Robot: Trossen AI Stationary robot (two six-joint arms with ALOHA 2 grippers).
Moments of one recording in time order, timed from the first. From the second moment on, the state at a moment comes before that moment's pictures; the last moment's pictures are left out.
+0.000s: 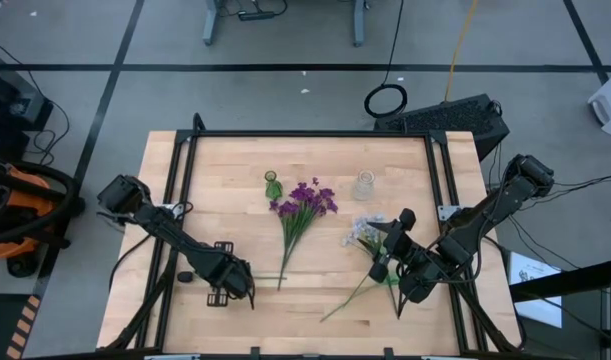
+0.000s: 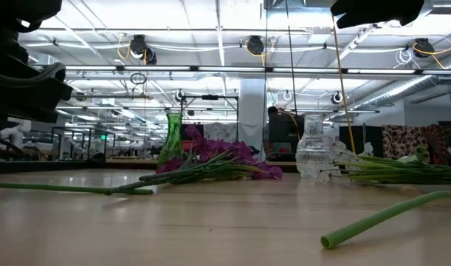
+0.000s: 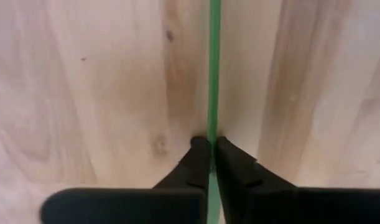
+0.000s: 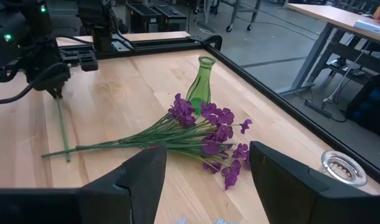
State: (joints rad) left arm -0.58 1.68 0.89 -0.85 0.08 -0.57; right arm 0.71 1.31 0.94 -0.57 1.13 0.80
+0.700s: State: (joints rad) left arm -0.58 1.46 1.07 -1.26 -0.05 -0.67; right arm 0.71 1.31 0.94 -0.51 1.09 0.78
